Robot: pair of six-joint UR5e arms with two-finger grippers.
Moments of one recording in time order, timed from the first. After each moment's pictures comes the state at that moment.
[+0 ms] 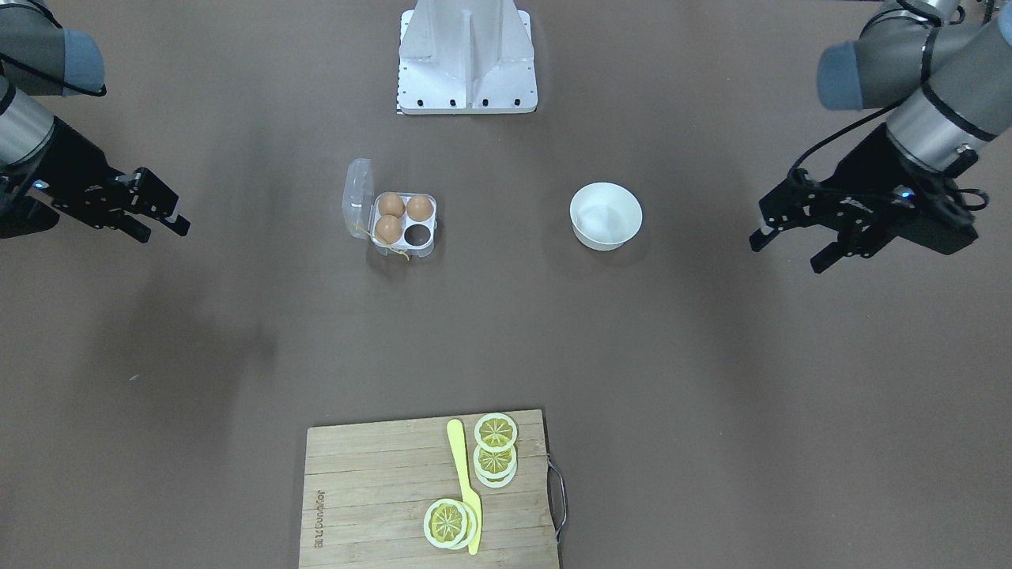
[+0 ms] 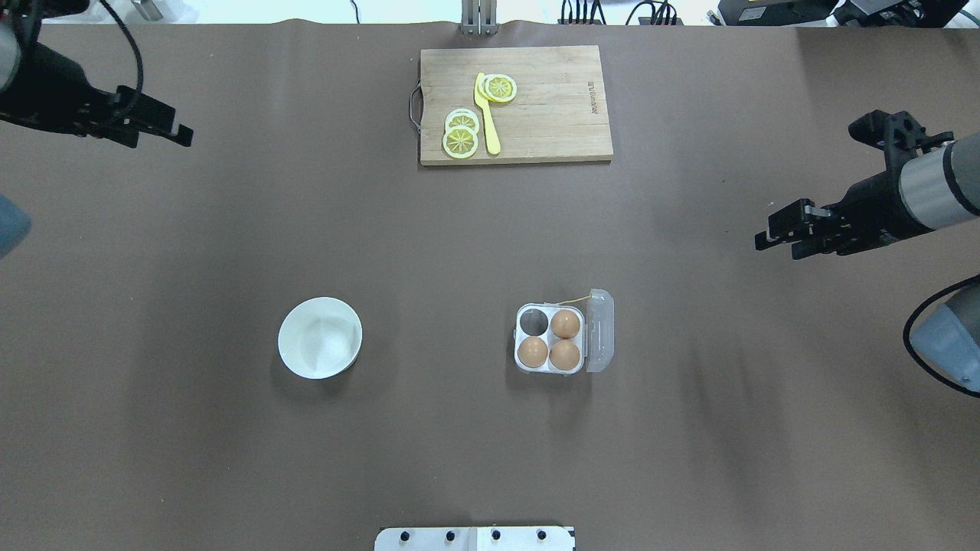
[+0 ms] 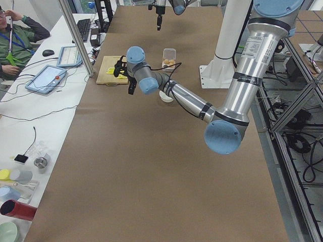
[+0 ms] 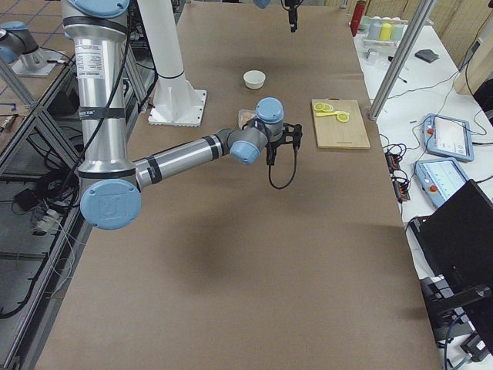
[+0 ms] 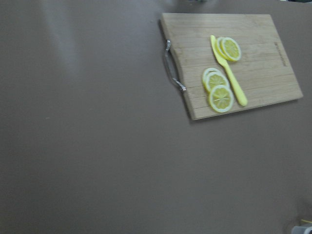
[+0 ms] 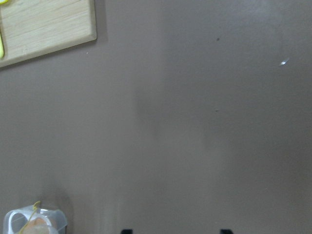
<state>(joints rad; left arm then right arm) -1.15 -1.81 -1.79 -2.03 -2.38 -0.77 0.94 -1.54 1.88 -0.94 2.31 1.14</state>
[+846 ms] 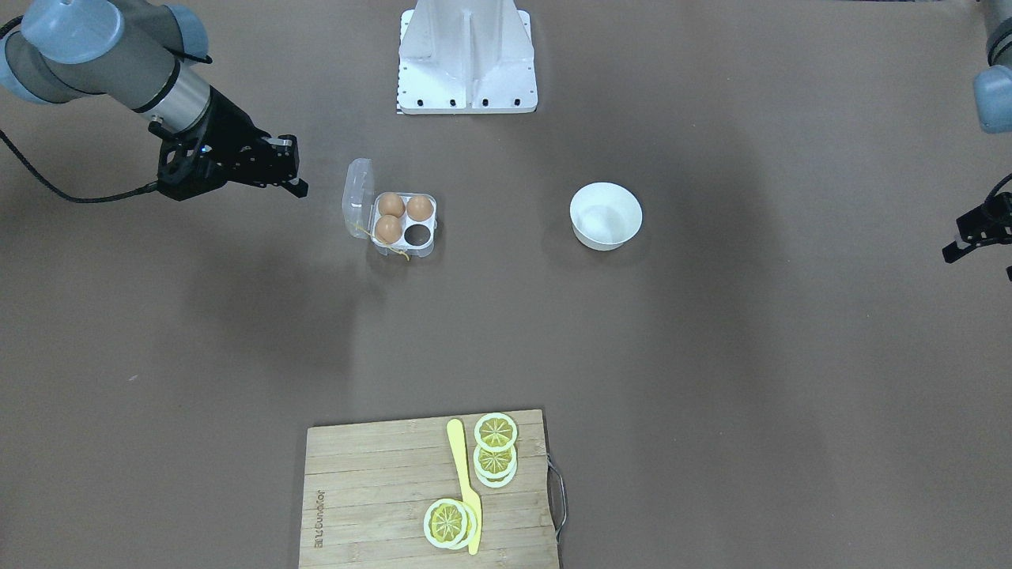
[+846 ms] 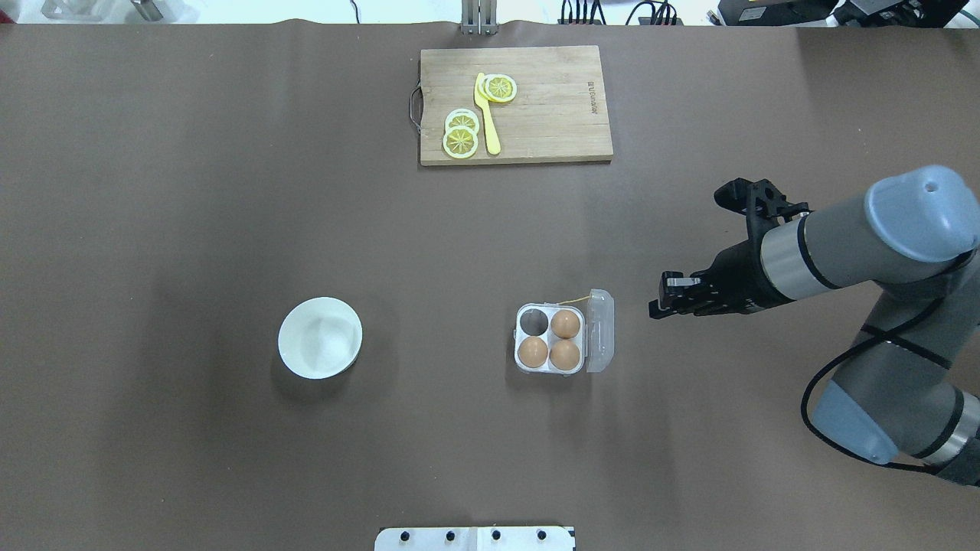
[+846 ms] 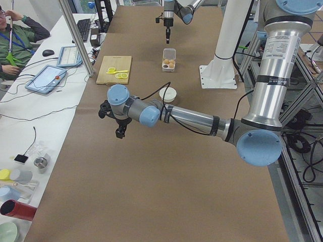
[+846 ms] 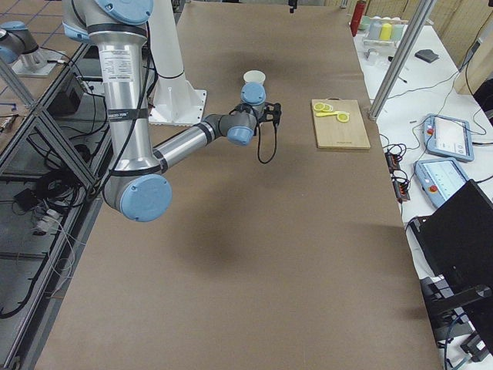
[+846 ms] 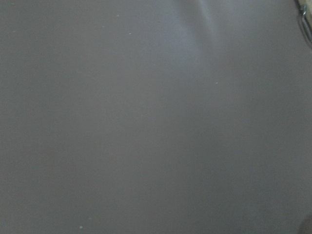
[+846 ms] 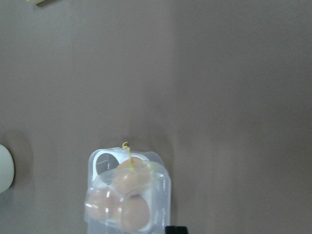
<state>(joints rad) -1.40 -1.72 -1.62 -1.74 -2.46 -0.13 0.66 -1.42 1.93 -0.90 2.16 1.37</state>
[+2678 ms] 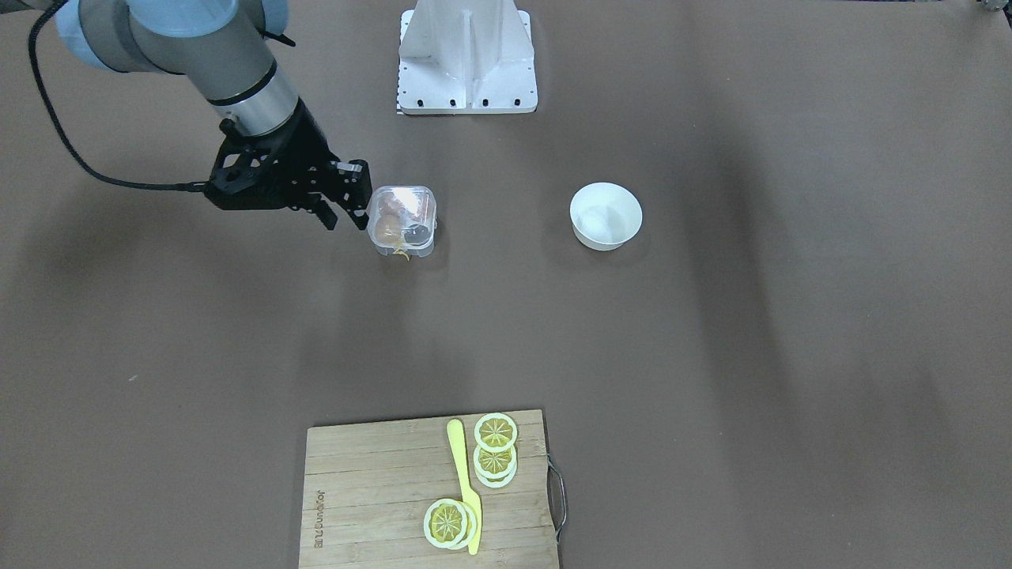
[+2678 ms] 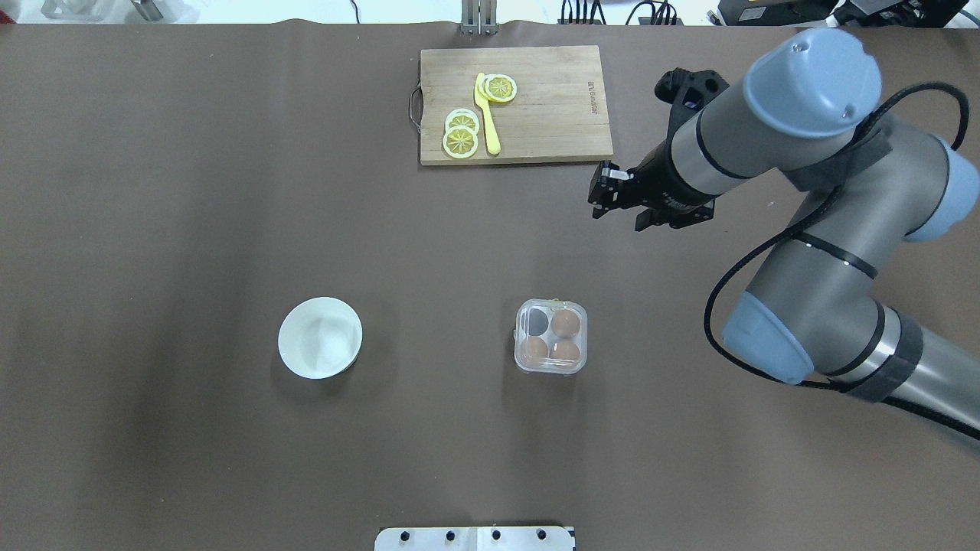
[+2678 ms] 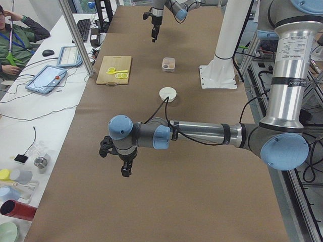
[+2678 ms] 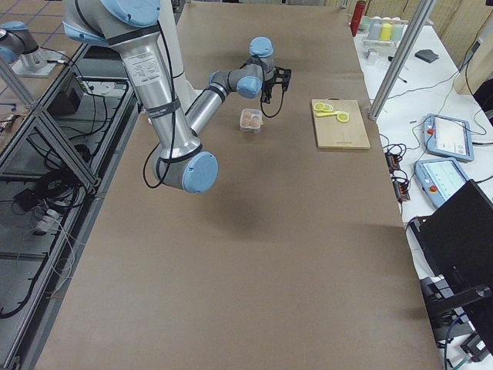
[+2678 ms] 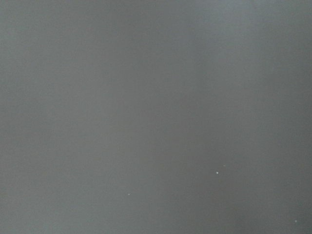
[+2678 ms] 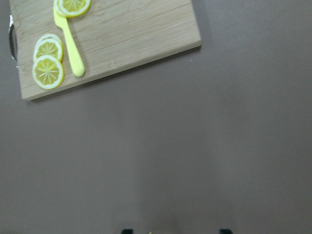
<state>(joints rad) -1.56 -1.62 -1.60 -1.55 -2.36 0.05 0.80 -1.10 1.92 -1.53 2.06 1.25</state>
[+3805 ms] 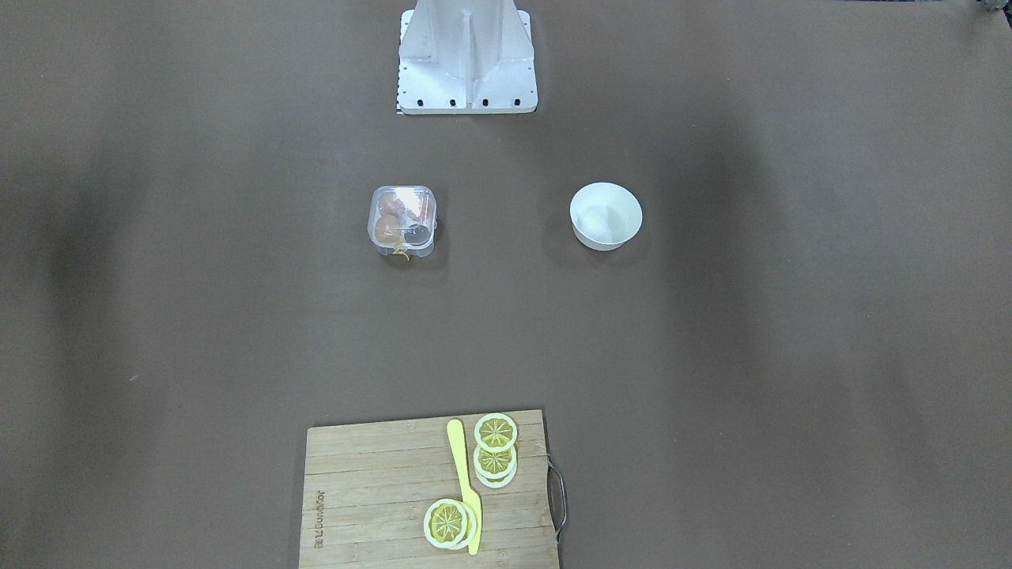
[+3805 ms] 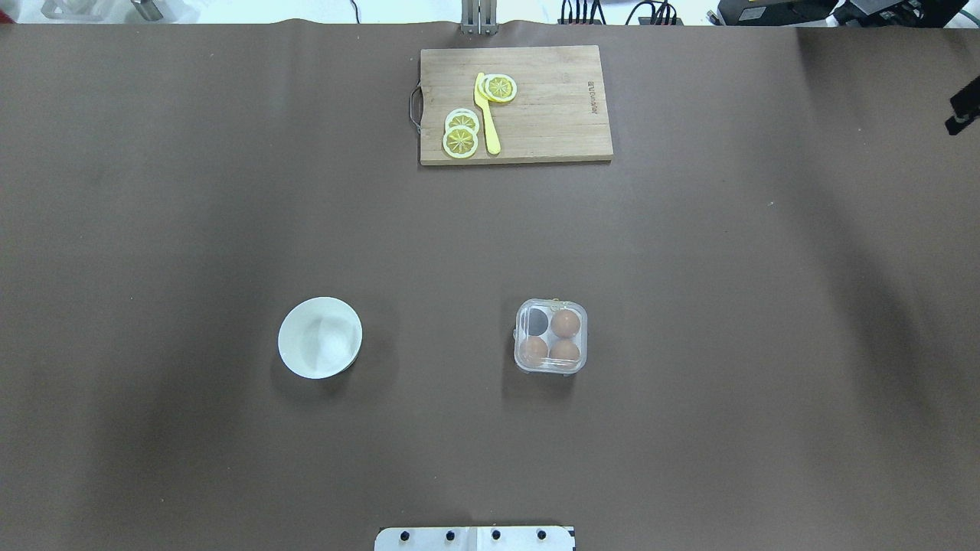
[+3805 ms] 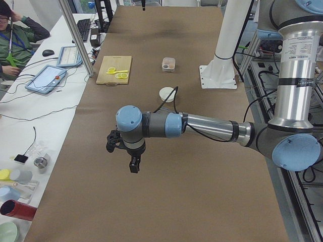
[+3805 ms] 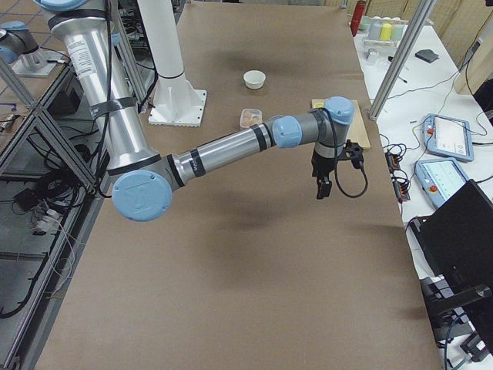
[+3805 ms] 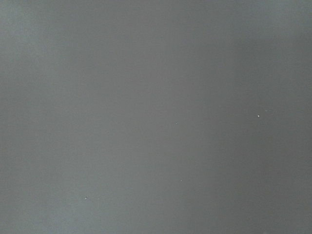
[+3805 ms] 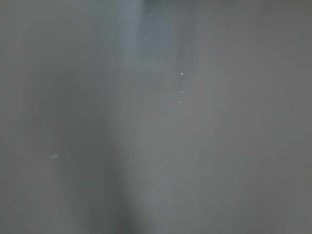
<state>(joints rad) -1.60 -1.58 -1.72 -1.41 -2.36 0.11 1.42 -1.34 1.63 -1.73 2.24 0.12</state>
